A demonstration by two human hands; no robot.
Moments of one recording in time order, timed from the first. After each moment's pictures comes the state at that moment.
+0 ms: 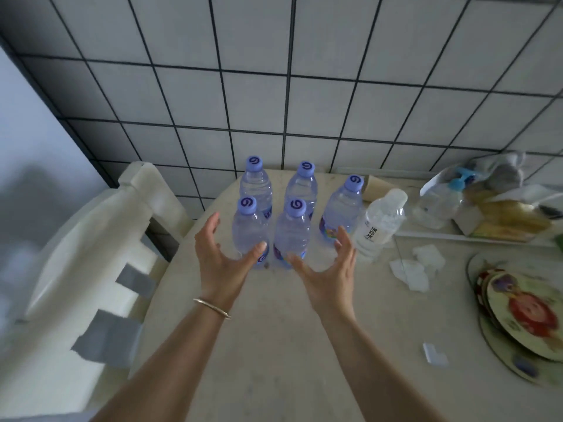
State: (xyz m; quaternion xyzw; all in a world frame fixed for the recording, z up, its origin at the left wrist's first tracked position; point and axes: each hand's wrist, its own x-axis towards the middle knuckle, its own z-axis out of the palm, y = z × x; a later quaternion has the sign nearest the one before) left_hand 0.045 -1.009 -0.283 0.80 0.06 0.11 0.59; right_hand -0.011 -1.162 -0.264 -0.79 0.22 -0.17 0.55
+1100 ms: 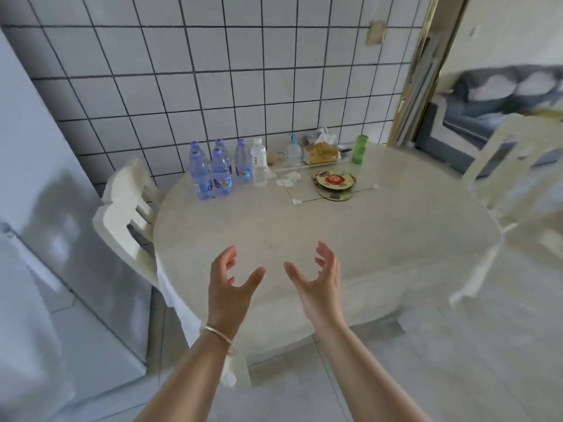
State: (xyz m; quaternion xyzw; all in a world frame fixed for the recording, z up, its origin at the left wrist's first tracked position) left_hand -0.496 -0.916 -0.195 0.76 -0.13 -0.01 0.64; right_hand -0.576 -1.041 -0.179 -0.74 0.32 -0.27 0.53
